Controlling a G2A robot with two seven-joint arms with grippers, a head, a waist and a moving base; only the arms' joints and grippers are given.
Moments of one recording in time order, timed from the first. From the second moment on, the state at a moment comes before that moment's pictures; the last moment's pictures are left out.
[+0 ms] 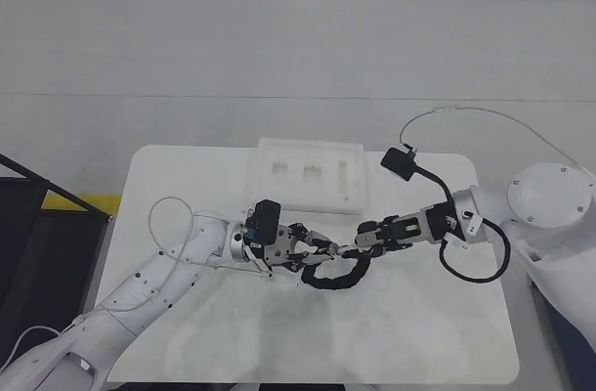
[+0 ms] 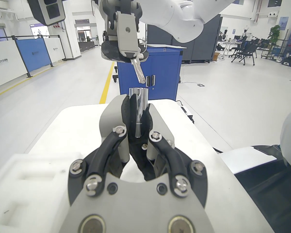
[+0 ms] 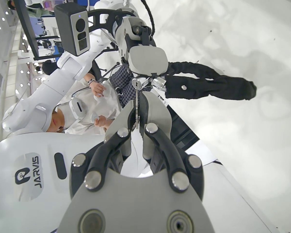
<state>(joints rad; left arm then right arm) 0.73 -1.04 -0.66 -1.33 1.40 -0.98 0.77 -0.68 -0.81 1.05 -1.88 0.30 0.37 1.32</state>
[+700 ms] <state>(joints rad) 0.74 -1.06 -0.69 -1.34 1.51 -0.92 0.74 -0.70 -0.79 1.06 -2.03 0.12 0.52 1.28</state>
